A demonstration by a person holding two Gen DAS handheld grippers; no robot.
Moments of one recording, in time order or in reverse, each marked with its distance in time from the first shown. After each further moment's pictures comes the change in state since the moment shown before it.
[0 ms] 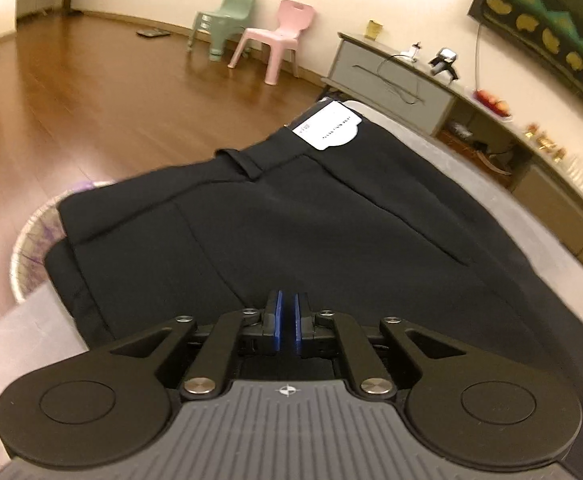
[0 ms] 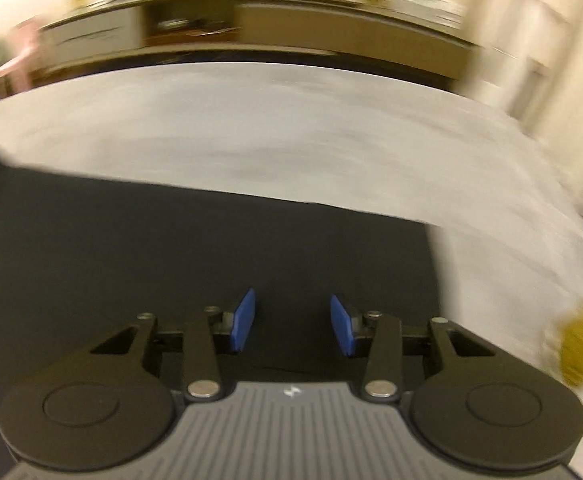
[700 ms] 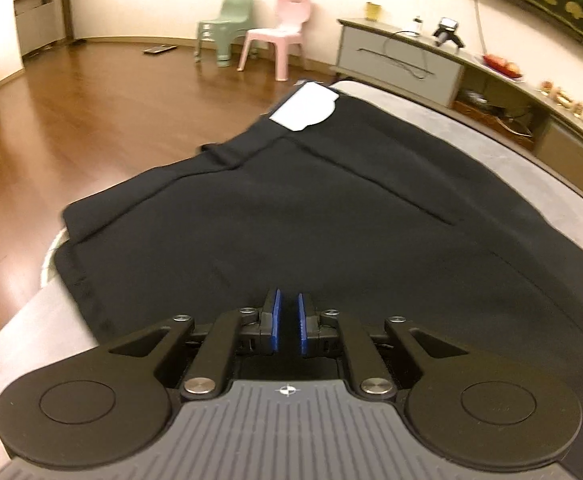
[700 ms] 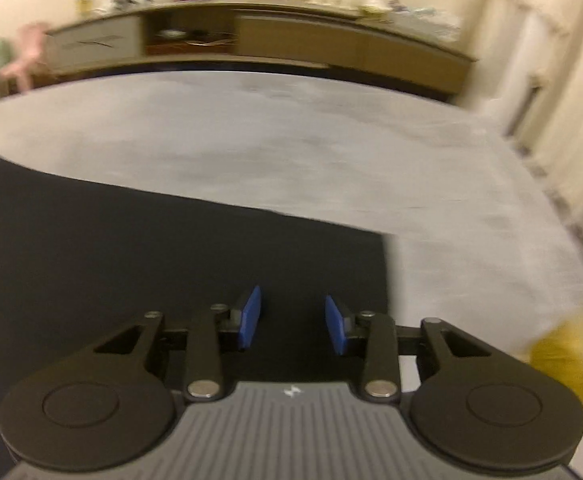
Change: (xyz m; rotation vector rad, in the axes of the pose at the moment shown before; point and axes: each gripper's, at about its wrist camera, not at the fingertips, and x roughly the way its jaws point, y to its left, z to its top) left arm -0.012 -0.038 -0.017 0.099 0.025 0.123; right arm 0.005 -0.031 -0.013 -0.087 -0.047 -0.016
